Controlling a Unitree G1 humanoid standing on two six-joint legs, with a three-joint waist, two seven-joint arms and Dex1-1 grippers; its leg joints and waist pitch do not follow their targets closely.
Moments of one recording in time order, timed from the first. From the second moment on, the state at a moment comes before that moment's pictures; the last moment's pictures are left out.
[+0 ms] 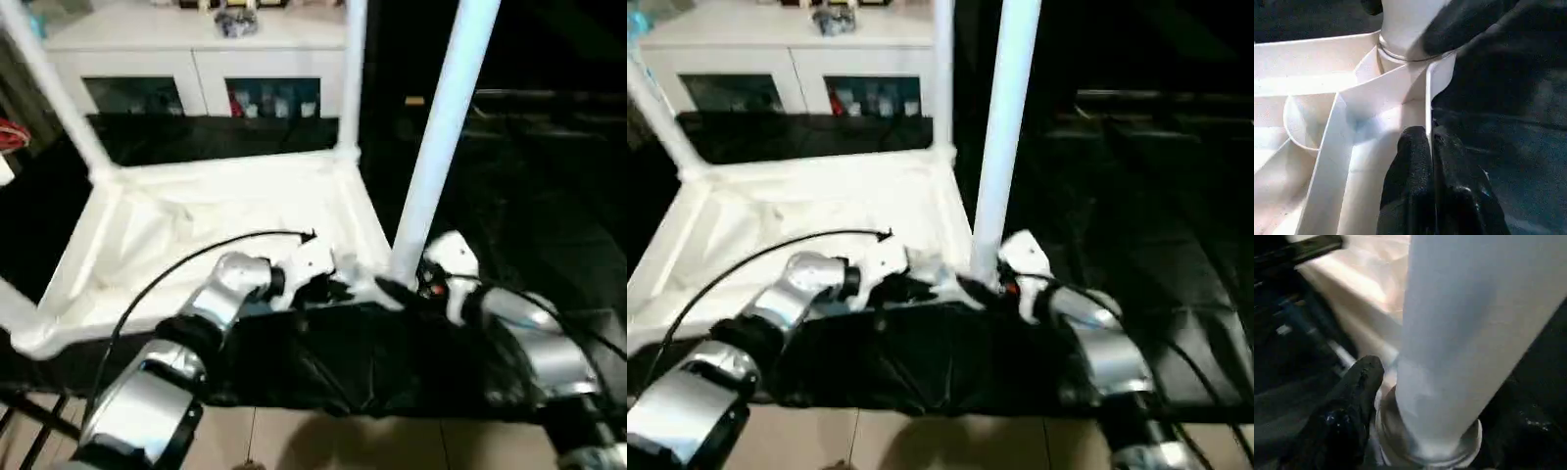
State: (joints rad) left arm -0.74 0.18 -0.30 0.99 0.07 -0.22 -1.10; right arm -0.31 -0.40 0.10 0.31 0.13 0.15 0.90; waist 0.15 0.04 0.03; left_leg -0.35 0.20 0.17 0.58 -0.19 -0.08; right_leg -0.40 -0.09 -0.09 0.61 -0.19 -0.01
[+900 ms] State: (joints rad) left arm -0.75 0.19 -0.27 1.00 0.08 -0.18 -1.14; right arm -0.27 -0.33 0.05 0.27 0.18 0.21 0.87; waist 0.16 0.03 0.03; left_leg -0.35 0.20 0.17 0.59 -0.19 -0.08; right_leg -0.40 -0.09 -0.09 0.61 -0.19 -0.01
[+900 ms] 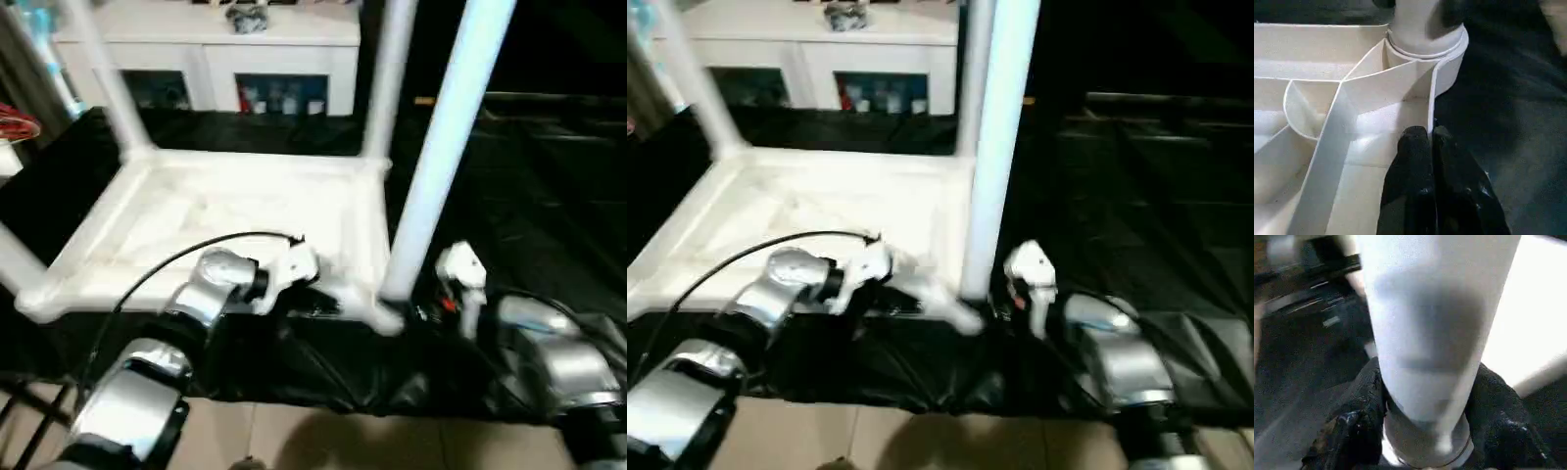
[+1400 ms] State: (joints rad) left arm -0.75 0.08 -0.25 1.00 0.14 -0.12 -0.86; right arm -0.34 -0.15 -0.01 0.37 0.07 0.18 0.46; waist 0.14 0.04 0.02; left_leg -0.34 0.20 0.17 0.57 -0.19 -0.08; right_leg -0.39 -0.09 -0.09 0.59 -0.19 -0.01
